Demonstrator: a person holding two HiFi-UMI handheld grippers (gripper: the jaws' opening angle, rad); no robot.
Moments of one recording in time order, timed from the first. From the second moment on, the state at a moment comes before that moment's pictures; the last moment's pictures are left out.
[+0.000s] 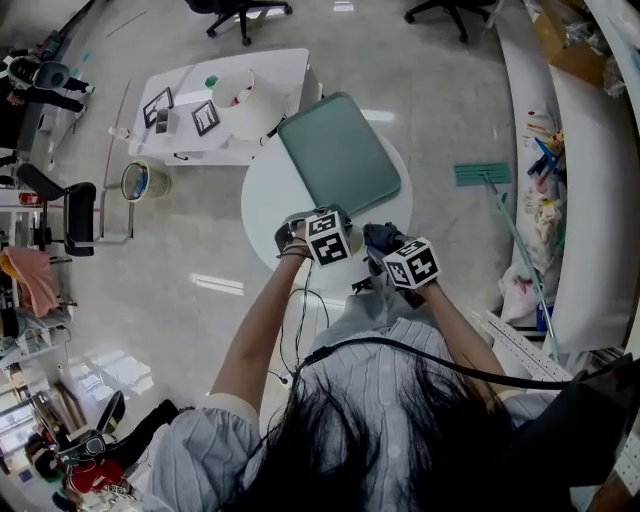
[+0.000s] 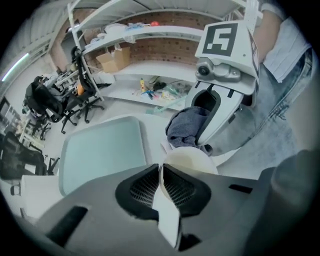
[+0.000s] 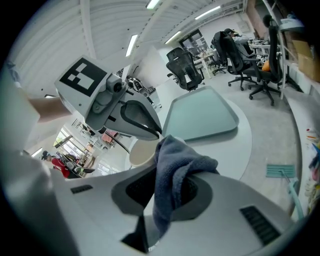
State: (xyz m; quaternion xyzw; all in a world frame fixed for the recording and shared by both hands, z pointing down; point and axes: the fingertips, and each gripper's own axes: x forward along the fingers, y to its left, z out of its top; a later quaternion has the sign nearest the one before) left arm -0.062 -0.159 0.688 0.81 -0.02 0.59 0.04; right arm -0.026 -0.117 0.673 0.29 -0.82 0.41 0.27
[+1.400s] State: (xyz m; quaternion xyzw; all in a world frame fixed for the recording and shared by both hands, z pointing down) left arm -0.114 -0.146 0.678 0.71 -0.46 0.38 0.38; right arm -0.039 -0.106 0.673 0.27 -0.83 0.40 0.29
